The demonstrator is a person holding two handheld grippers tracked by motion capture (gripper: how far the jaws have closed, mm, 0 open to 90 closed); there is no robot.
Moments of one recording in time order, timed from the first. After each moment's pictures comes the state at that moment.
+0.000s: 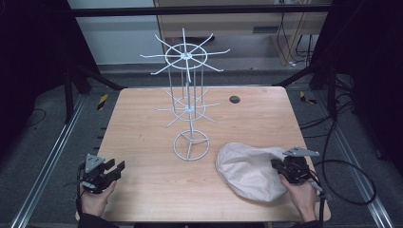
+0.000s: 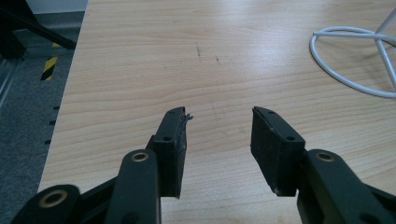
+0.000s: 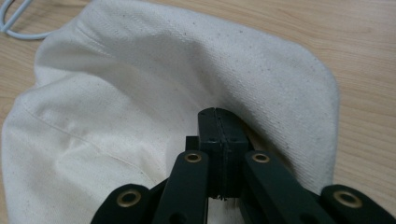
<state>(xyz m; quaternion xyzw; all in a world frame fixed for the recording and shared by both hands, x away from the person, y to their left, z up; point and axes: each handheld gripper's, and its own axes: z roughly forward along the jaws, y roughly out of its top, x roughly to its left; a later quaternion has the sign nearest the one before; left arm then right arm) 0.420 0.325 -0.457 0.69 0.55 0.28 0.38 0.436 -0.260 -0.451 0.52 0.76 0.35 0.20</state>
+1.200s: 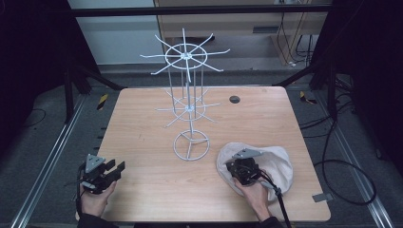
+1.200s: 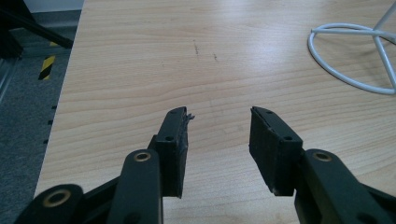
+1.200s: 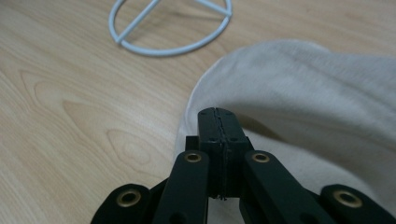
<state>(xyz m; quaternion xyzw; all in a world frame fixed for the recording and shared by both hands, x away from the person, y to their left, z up) 0.420 0.325 -0.458 0.69 0.55 0.27 0.38 0.445 -0.129 -0.467 0.45 0.80 0.37 0.16</state>
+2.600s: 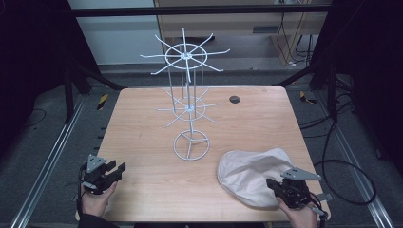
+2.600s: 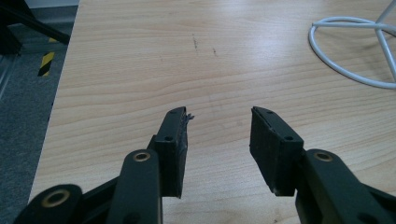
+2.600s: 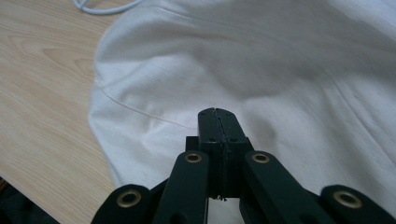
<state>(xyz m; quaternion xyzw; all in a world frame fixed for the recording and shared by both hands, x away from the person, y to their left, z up) 0.419 0.323 -0.459 0.70 0.55 0.27 0.37 0.371 -0.240 -0.449 0.50 0.76 0.37 0.17</state>
